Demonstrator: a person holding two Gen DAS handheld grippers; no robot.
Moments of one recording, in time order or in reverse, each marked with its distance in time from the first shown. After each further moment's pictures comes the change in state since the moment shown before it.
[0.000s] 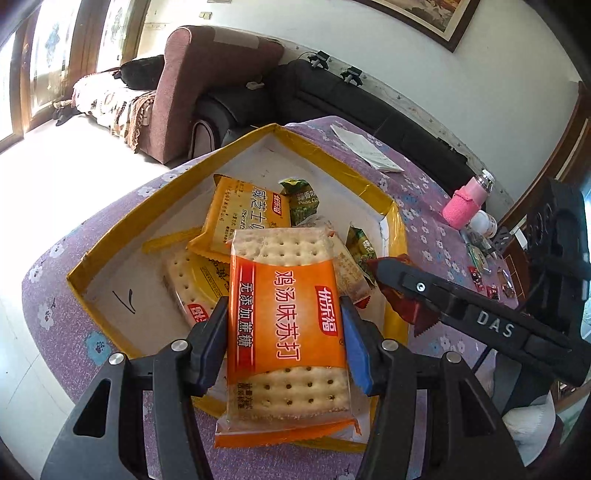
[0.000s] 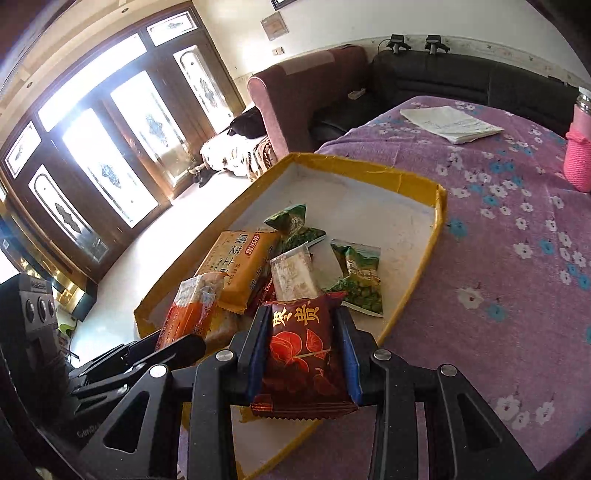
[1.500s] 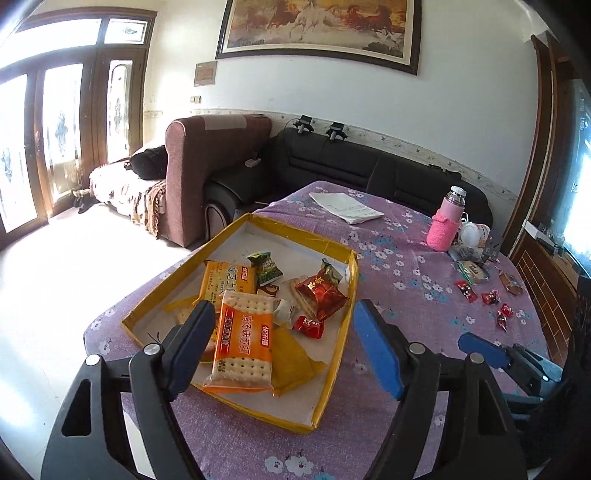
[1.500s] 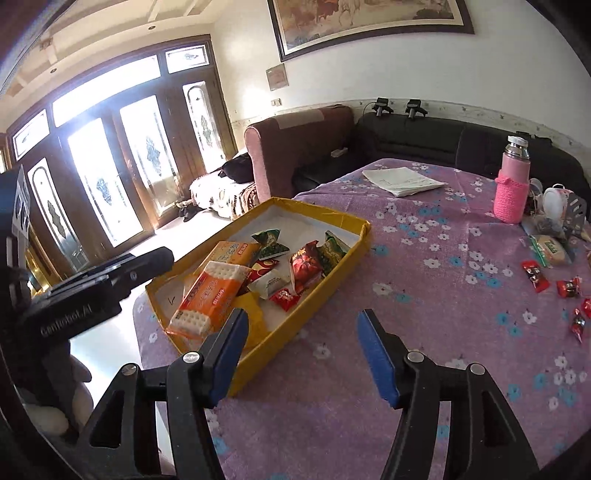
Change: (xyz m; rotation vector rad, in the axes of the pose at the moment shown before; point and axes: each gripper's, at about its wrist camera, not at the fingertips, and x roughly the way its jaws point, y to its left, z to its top) left arm -0.101 -0.084 -0.025 0.183 -0.300 0.140; right arm -0.146 -0.014 -0.092 -0.103 -0.264 -0.116
